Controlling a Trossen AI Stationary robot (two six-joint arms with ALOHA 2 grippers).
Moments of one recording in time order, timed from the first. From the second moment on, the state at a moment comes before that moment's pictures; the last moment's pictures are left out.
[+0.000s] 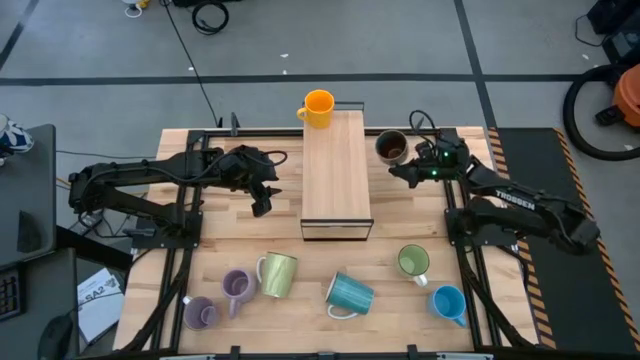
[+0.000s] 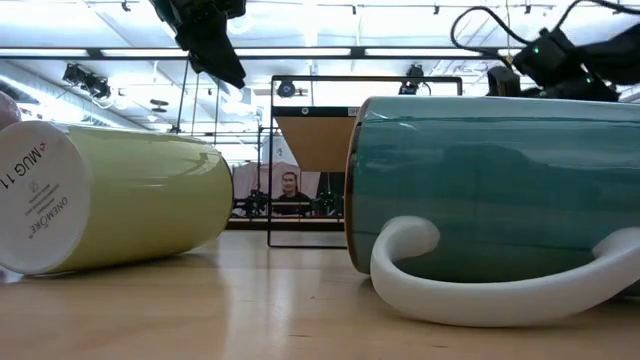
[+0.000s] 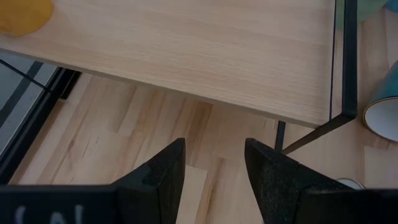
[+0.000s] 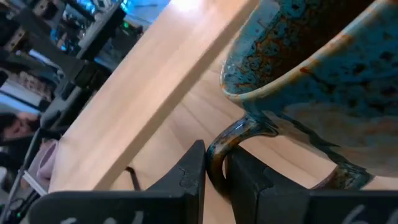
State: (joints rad) left arm 0.16 1.18 1.07 -0.66 -0.11 -0.07; right arm -0.85 0.77 0.27 0.08 -0.57 0.51
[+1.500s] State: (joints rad) left arm 0.16 1.18 1.07 -0.66 -0.11 -0.07; right arm -0.91 0.76 0.14 0.15 -0.54 0.54
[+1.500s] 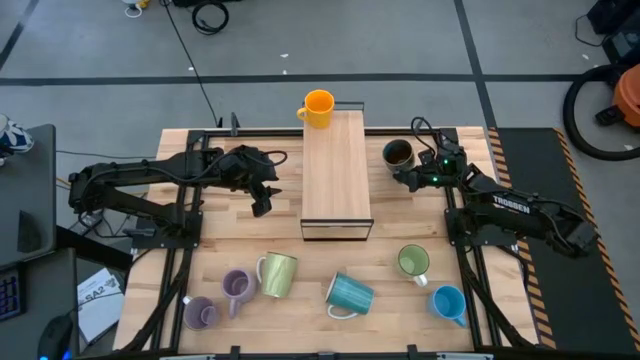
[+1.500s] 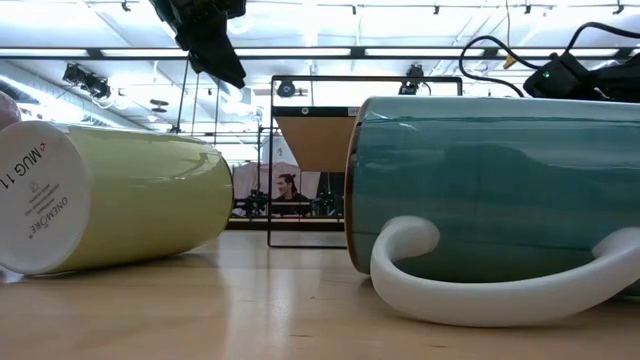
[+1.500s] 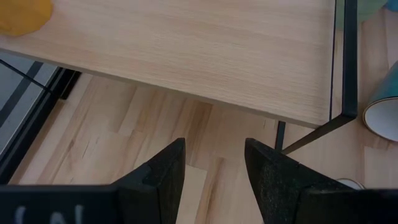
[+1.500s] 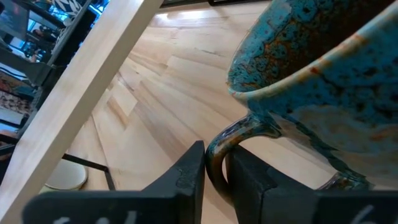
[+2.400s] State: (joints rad) left arm 0.16 1.18 1.07 -0.66 -0.11 -0.07; right arm -0.91 0.77 0.14 0.15 -0.58 0.54
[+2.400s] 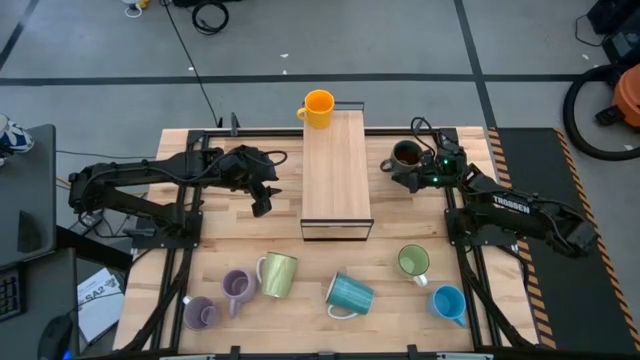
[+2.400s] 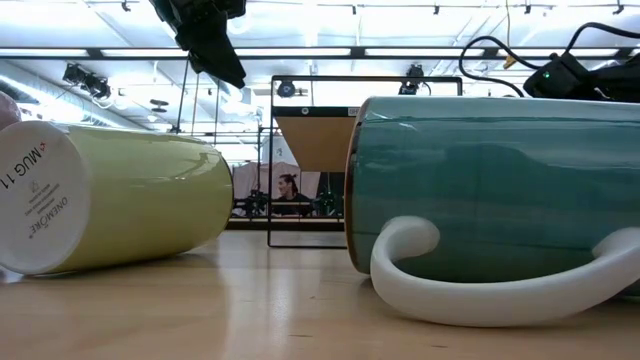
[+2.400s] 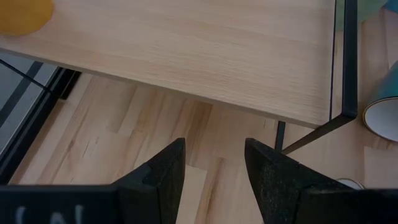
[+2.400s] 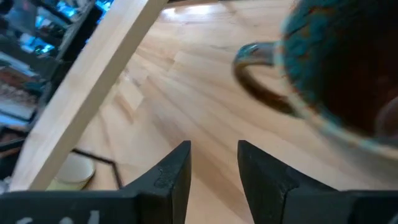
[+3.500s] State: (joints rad) left arm 0.16 1.18 1.07 -0.66 -0.11 -0.07; right arm -0.66 0.77 0.48 0.71 -0.86 0.79
